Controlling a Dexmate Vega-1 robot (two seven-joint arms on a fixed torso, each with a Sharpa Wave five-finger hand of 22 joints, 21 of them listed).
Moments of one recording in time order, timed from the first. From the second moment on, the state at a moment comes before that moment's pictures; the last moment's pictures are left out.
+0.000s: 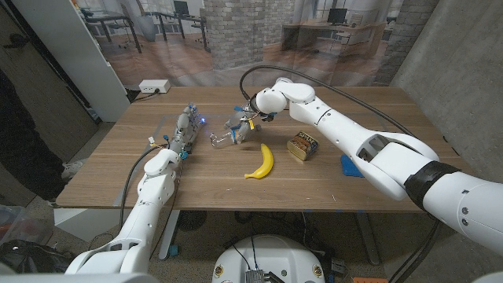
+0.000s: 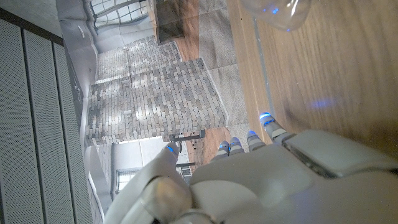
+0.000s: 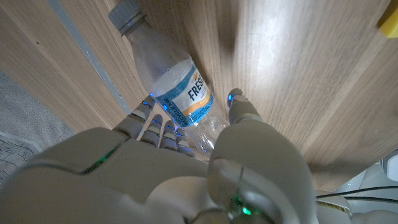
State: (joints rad) left arm 0.84 0.17 -0.12 -1.13 -0.30 -0.20 -0.33; left_hand 0.05 0.09 0.38 0.14 0.24 -0.17 0.01 0.18 0.17 -0.17 -0.03 0.20 0.18 -0.17 0.02 0.18 0.17 -0.17 0.04 0.51 0.18; right arm -0.21 -0.13 -0.82 -1.11 -1.02 0.42 0.76; right_hand 0.66 0.03 0.36 -0.14 0.23 -0.07 0.07 0.20 0.19 -0.02 0.04 0.19 0.18 -0.01 0.03 0.18 0.17 0.20 0.00 0.19 0.17
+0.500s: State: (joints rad) left arm 0.84 0.17 -0.13 -1.13 -0.30 -0.20 -0.33; left_hand 0.05 0.09 0.38 0.14 0.24 -0.17 0.01 0.18 0.17 -0.17 -0.03 0.20 0.18 -0.17 0.02 0.18 0.17 -0.17 0.04 0.51 0.18; right arm -0.23 -0.13 -0.83 -1.13 -1.06 0.40 0.71; right_hand 0.67 0.01 0.34 -0.14 0.23 -0.05 0.06 0.20 0.19 0.00 0.04 0.19 0.18 0.01 0.02 0.19 0.17 0.22 0.01 0.20 0.17
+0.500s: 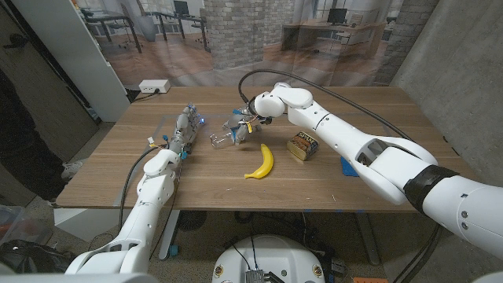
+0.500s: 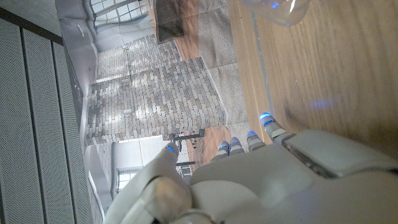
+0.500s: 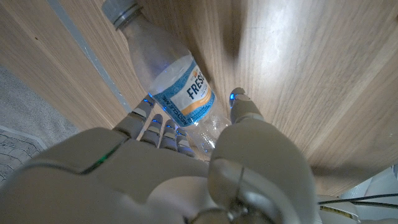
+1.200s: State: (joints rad) left arm 0.84 0.17 -0.13 -1.12 -0.30 -0.20 -0.33; left_hand 0.05 0.09 0.38 0.14 0.24 -0.17 0.01 0.18 0.17 -0.17 -0.03 0.20 0.18 -0.17 0.02 0.18 0.17 -0.17 0.05 0.51 0.19; right arm -0.25 -0.13 -0.85 -1.13 -1.13 0.38 0.62; right_hand 0.74 -0.02 0.29 -0.16 0.27 0.09 0.01 0.23 0.19 0.13 -0.01 0.22 0.19 0.13 -0.04 0.21 0.17 0.33 -0.02 0.21 0.17
